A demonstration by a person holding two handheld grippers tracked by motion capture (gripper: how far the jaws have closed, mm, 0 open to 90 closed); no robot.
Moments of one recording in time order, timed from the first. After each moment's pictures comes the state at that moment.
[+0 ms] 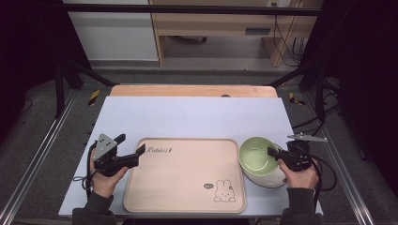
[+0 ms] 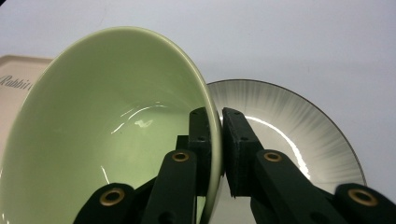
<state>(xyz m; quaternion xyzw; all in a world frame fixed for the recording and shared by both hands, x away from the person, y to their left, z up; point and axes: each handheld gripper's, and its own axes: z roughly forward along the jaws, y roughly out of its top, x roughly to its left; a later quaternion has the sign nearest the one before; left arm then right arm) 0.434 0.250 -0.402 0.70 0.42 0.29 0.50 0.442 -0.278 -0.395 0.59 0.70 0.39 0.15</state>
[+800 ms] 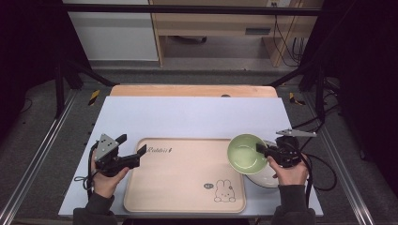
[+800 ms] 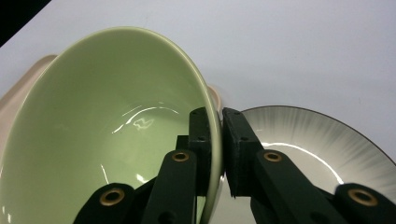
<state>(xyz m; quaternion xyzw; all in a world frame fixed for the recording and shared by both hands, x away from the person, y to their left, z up) 0.434 0.247 -0.402 0.70 0.41 0.29 0.50 0.447 -0.247 -0.379 0.54 0.72 0.41 0.14</state>
